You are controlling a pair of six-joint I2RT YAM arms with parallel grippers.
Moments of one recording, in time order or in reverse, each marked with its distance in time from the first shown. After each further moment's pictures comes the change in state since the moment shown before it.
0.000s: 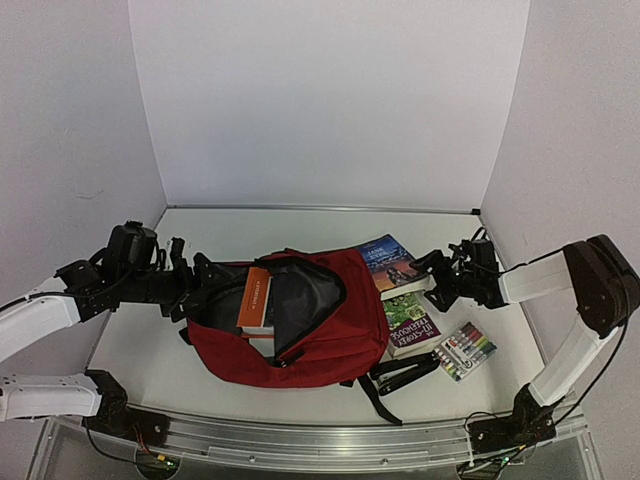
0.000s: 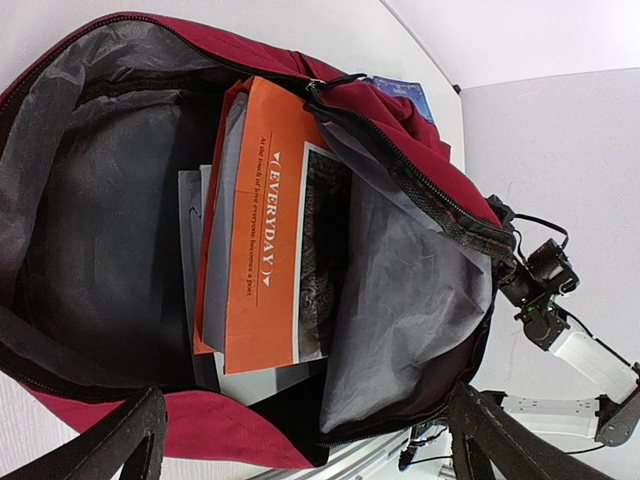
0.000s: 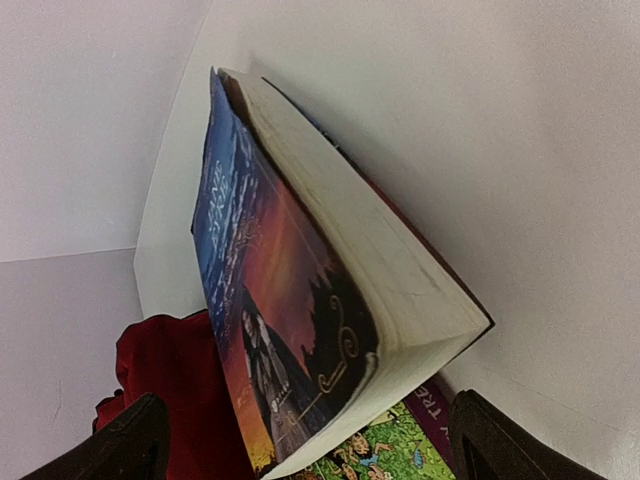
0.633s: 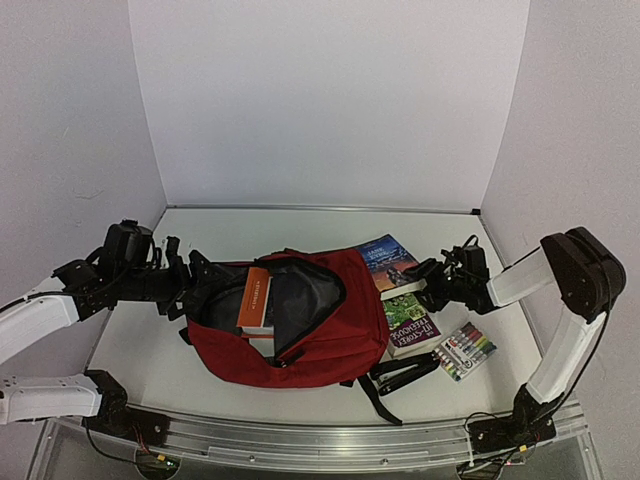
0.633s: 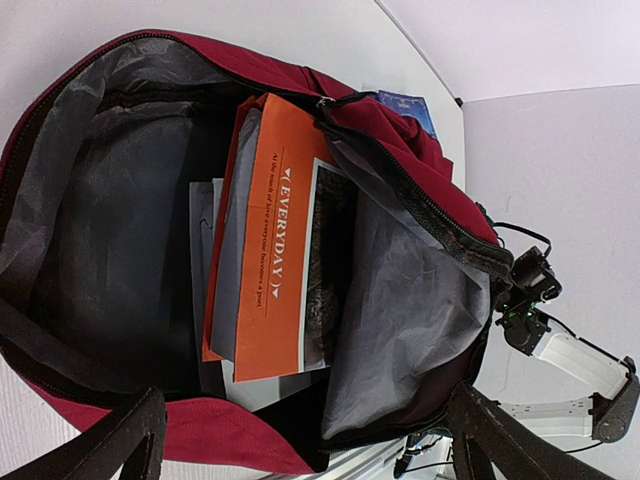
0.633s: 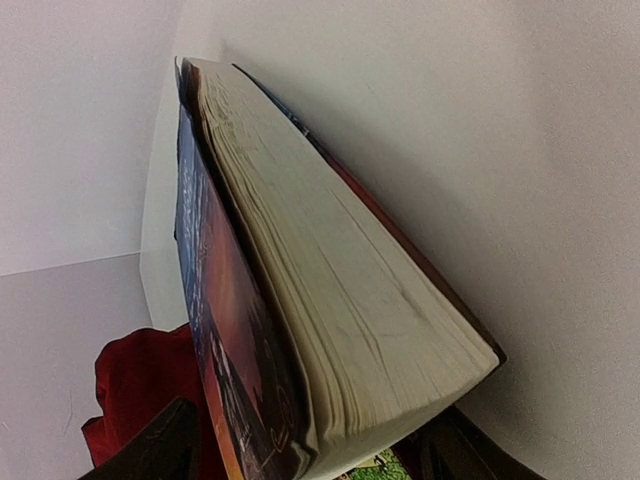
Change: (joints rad) left arm 0.045 -0.013 0.000 -0.013 0.014 0.000; right arm 0.023 0.136 0.001 0.154 -0.010 0.079
